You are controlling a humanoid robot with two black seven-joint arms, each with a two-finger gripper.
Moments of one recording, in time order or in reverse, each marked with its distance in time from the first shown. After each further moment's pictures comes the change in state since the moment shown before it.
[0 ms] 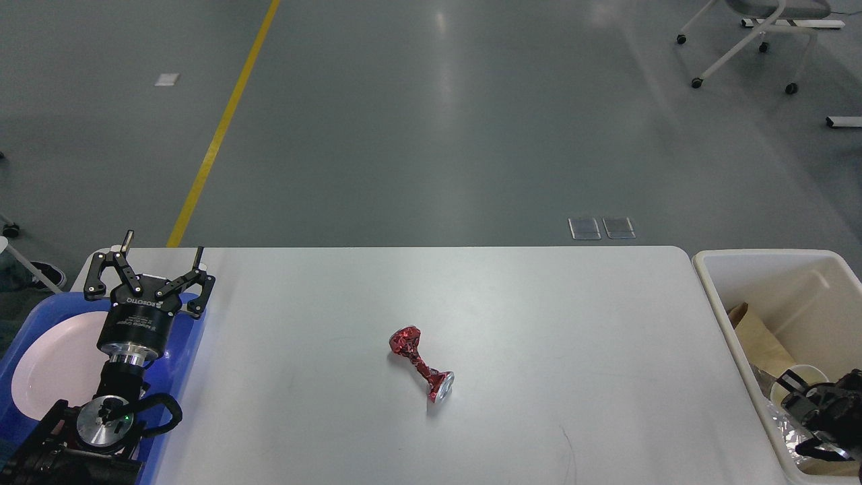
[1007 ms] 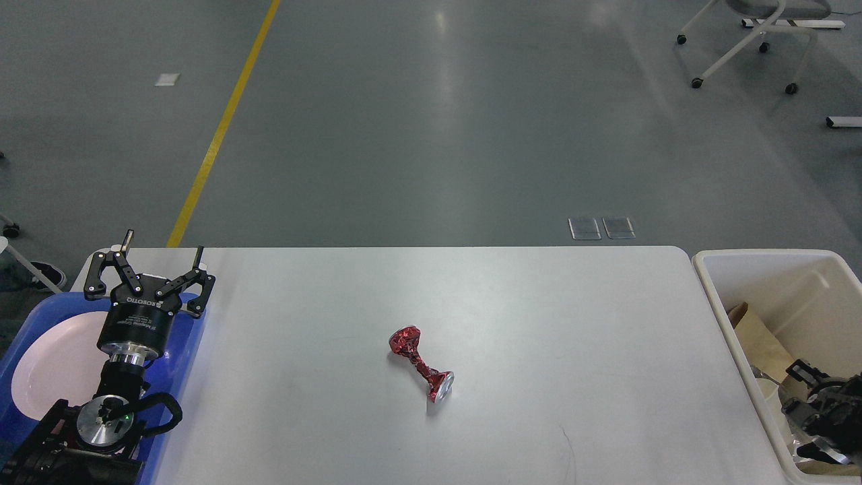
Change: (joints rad) left arm -0.001 0.000 0.000 0.000 0.000 0.000 0.000; right arm -0.010 -0.008 0.003 0.016 -0.010 -0.159 0.009
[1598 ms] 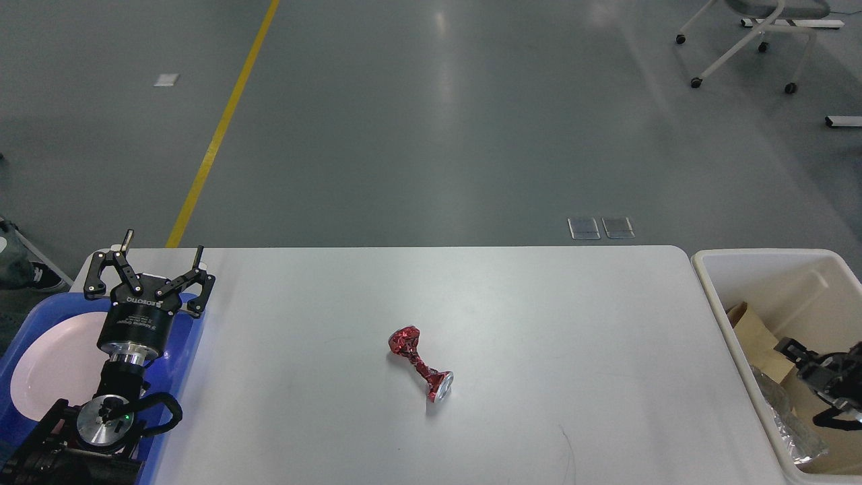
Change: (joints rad) left arm -0.001 0.000 0.000 0.000 0.000 0.000 0.000; right arm 0.226 -0.121 -0.022 0.230 -0.117 0.179 0.002
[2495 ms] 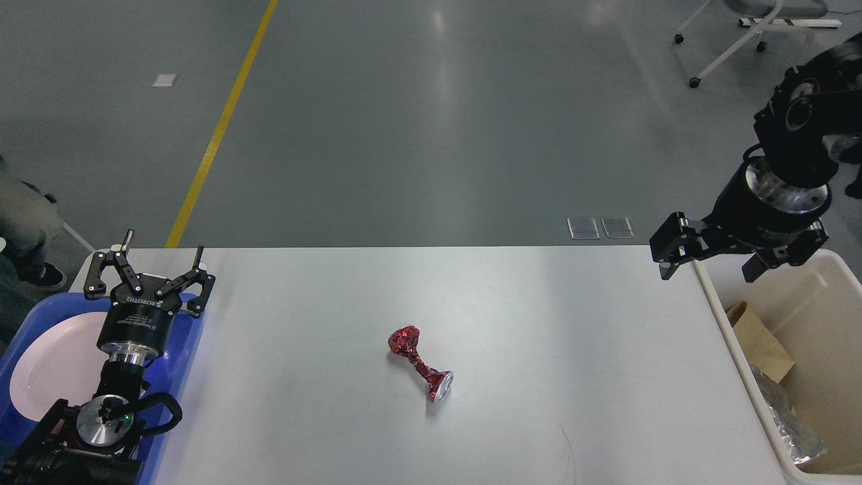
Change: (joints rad) left arm 0.000 0.000 0.000 0.000 0.000 0.000 0.000; right arm 1.398 0.093 -0.427 1.026 -0.046 0.747 -0.019
